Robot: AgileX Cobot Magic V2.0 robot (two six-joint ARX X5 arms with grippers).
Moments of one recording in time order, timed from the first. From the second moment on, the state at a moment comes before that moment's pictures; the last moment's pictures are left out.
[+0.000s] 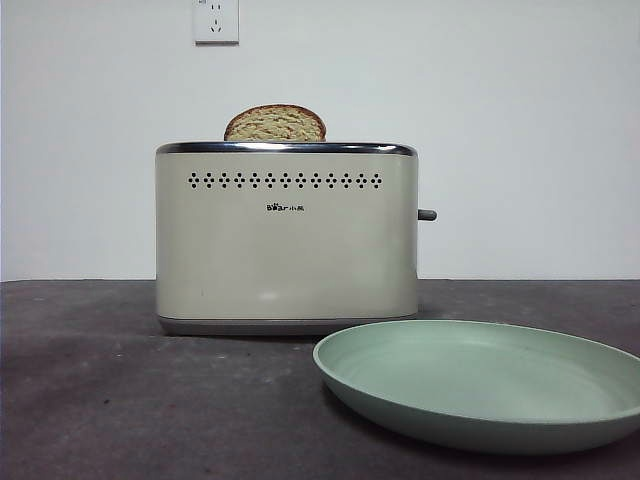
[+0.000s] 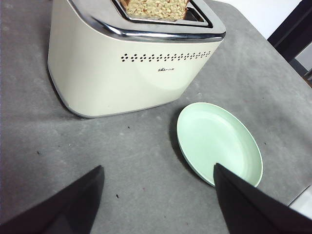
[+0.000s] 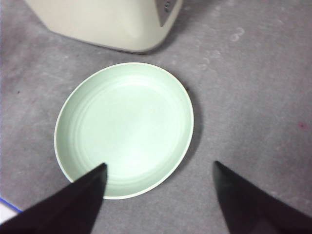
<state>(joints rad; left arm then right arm) -0.04 0.54 0.70 -0.70 0.63 -0.08 0.19 0.60 0.76 -0.92 -0.31 0.02</state>
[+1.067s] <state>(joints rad) -0.22 1.15 1.12 -0.37 0.60 0.04 0.19 0.68 0.76 -0.92 -0.31 0.03</state>
